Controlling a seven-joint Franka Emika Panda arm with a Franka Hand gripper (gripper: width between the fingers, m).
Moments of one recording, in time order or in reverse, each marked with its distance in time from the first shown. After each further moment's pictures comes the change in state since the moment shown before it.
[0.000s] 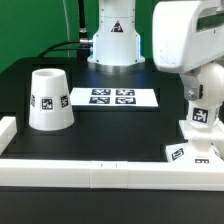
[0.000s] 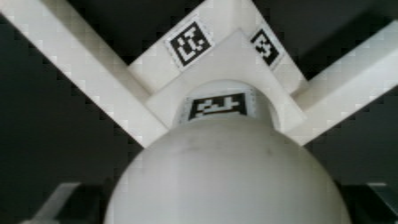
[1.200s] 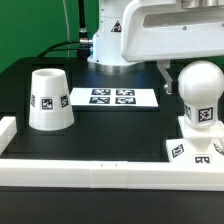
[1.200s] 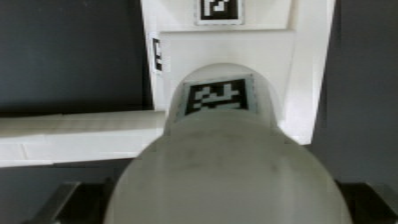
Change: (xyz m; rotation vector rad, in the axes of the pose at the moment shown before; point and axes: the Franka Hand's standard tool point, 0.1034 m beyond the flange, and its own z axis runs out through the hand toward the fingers) arm -0.001 0.014 -0.005 -0.007 0.049 0.925
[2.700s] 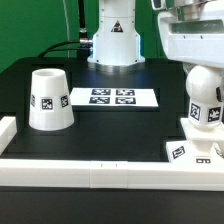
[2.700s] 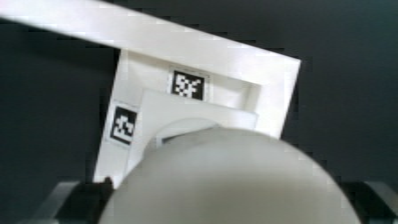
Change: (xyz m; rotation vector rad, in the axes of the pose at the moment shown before) arm -0.012 -0.017 0.010 0.101 -0.094 1.267
